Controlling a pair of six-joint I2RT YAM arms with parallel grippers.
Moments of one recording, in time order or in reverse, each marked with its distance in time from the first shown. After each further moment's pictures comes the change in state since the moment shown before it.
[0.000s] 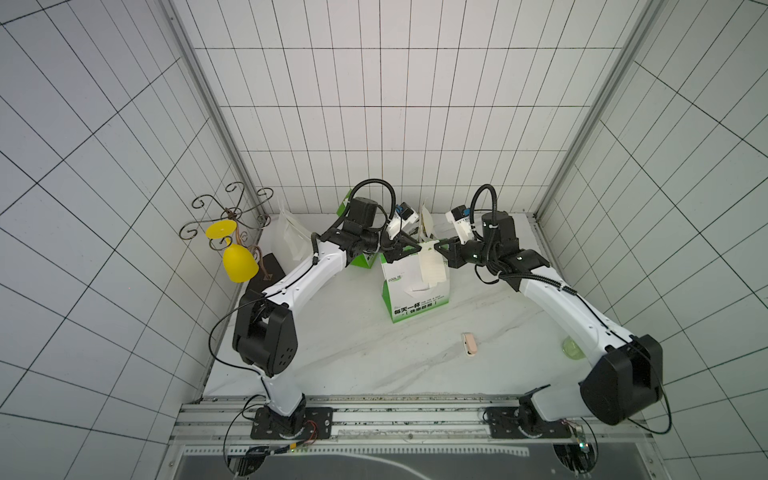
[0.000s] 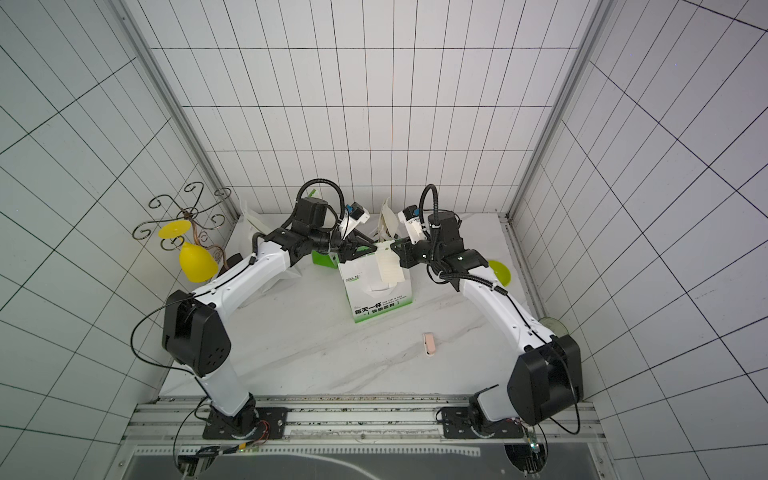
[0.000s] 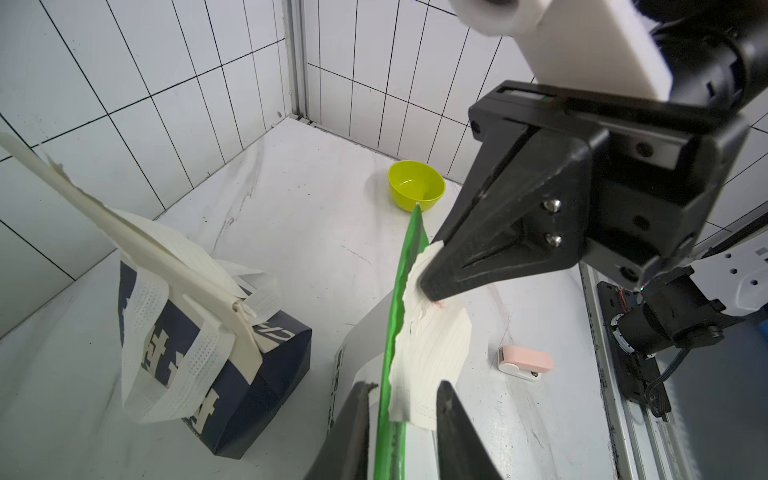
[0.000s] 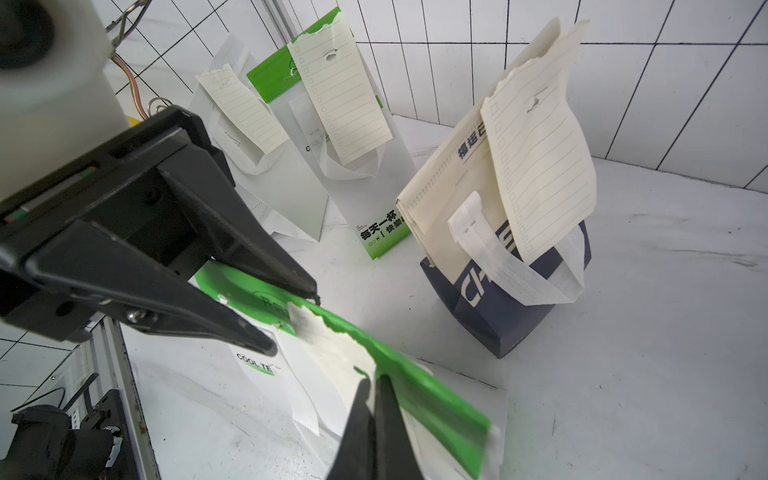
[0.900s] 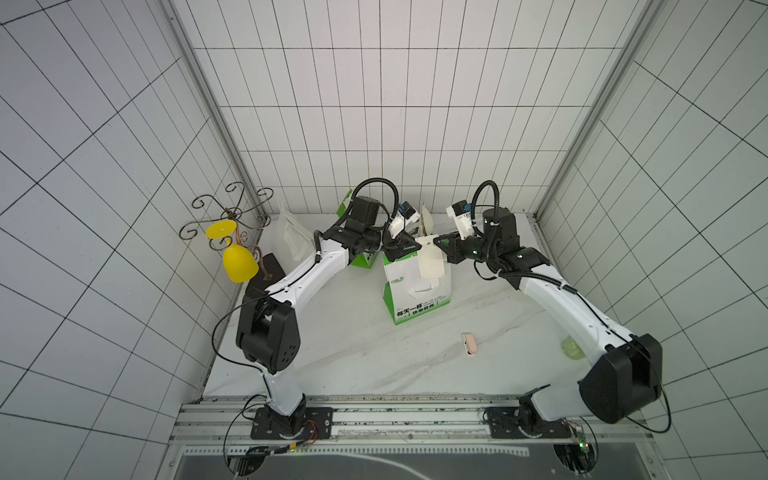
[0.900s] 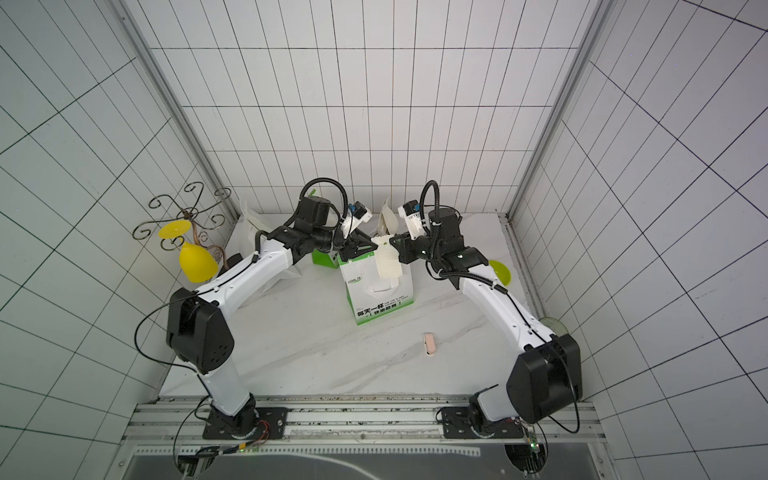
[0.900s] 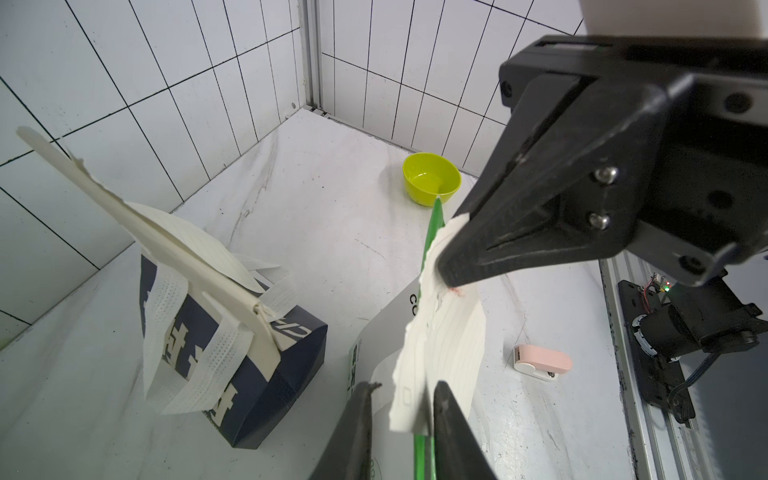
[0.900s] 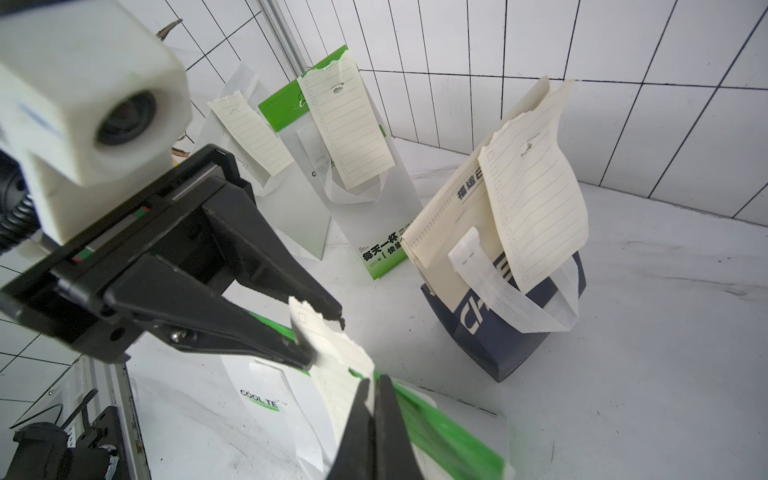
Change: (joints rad) left arm -0.010 0.023 0.033 -0.026 -0.054 0.013; right arm 0.000 0.007 0.026 0.038 0.001 0.011
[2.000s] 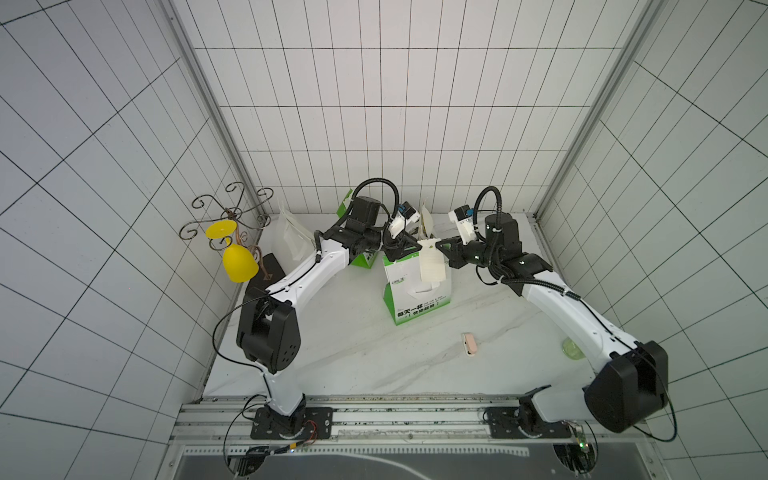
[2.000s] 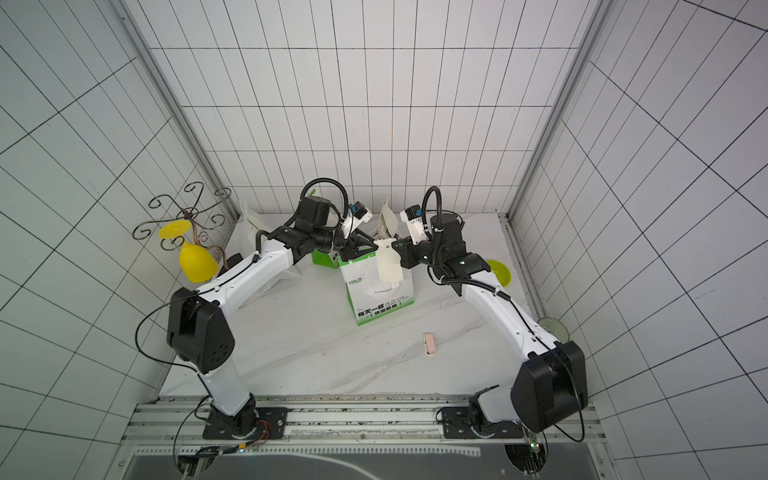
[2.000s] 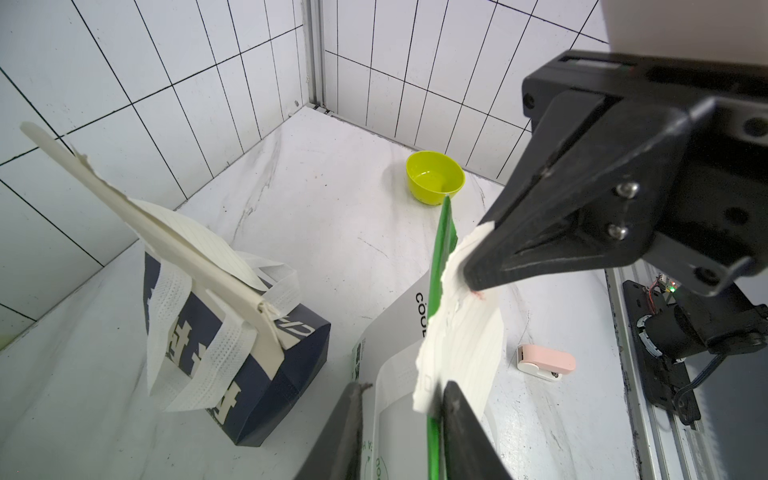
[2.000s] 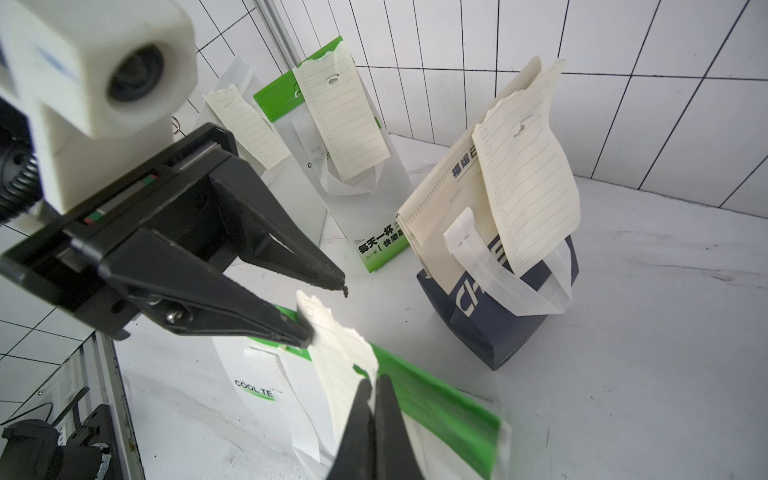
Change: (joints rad) left arm -0.002 0.004 0.002 0.000 -0.007 0.000; right arm 0.009 -0.040 -0.066 0.022 0.020 0.000
